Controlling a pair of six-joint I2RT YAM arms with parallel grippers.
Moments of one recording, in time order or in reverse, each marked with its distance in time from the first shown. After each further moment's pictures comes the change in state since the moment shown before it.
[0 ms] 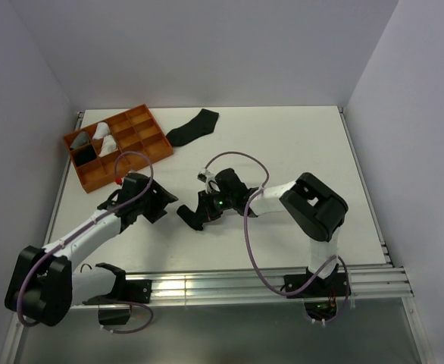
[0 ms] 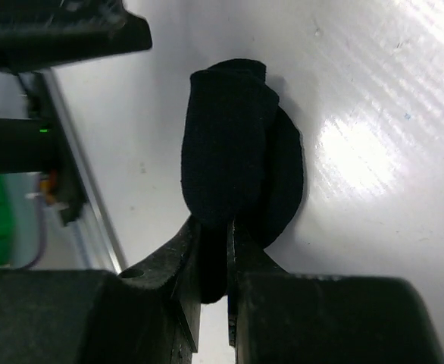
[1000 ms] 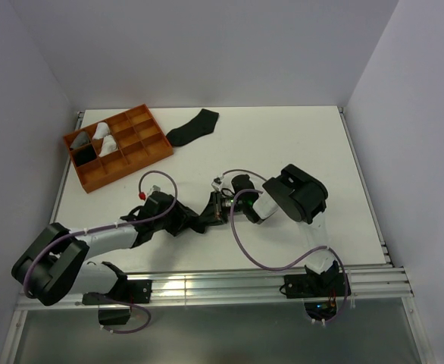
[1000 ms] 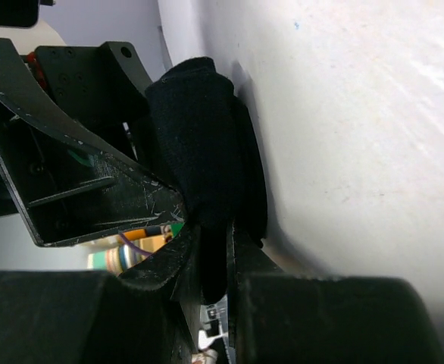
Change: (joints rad) left arm -0.263 0.114 -0.215 0.404 -0.006 -0.212; right arm -0.144 0.257 -0.131 0.597 -0.377 0.684
